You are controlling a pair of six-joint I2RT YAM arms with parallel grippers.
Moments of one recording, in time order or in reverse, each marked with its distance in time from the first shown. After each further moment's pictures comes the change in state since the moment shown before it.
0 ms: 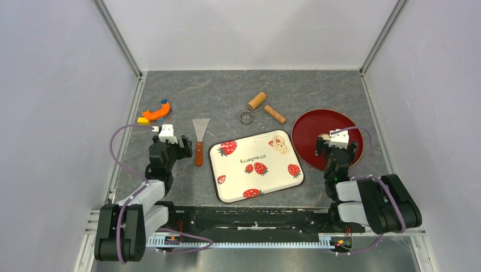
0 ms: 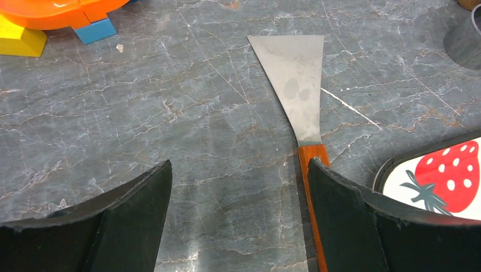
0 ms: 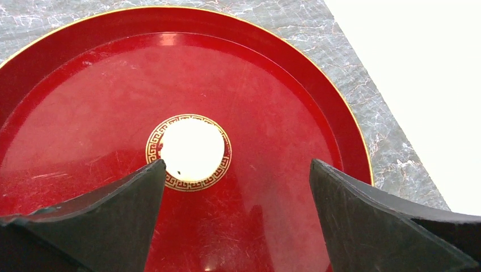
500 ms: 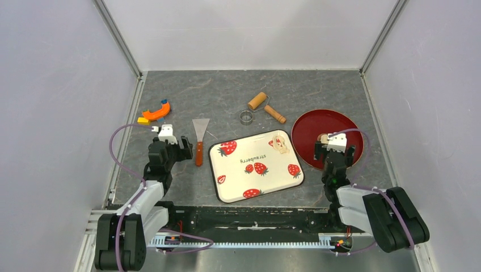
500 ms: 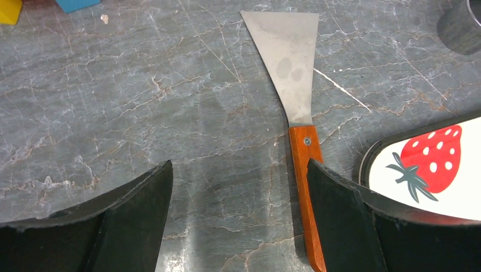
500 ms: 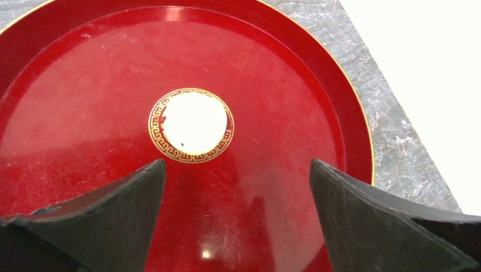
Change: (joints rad) left arm 0.000 -0.057 0.037 -0.181 0.016 -0.047; right arm 0.087 -0.131 -0.019 -0.186 0.093 0.037
